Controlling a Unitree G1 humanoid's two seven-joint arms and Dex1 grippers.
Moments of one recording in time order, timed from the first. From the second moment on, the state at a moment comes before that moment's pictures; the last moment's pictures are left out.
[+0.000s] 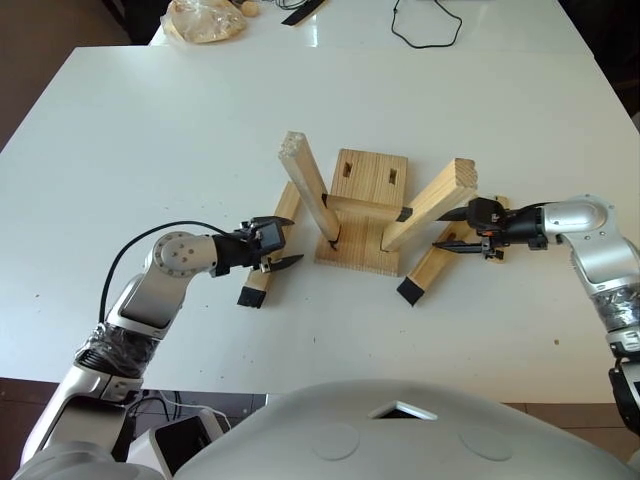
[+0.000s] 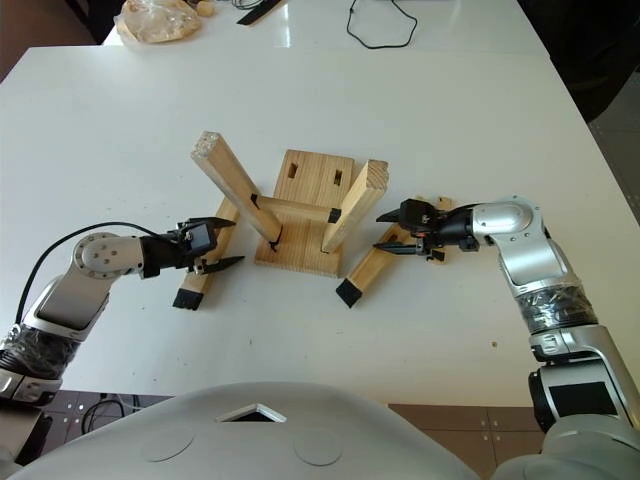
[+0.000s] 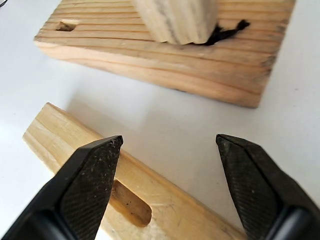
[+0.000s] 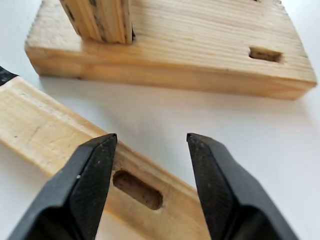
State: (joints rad) left arm -0.06 0.70 -0.24 -0.08 0.00 0.10 -0.88; right arm -0.27 -0.81 0.23 0.30 0.10 -0.08 1.22
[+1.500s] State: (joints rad) left arm 0.01 0.74 -0.28 -0.41 -0.12 0.27 -0.99; right arm -0.89 -0.50 0.45 1.11 -0.30 -0.54 0.92
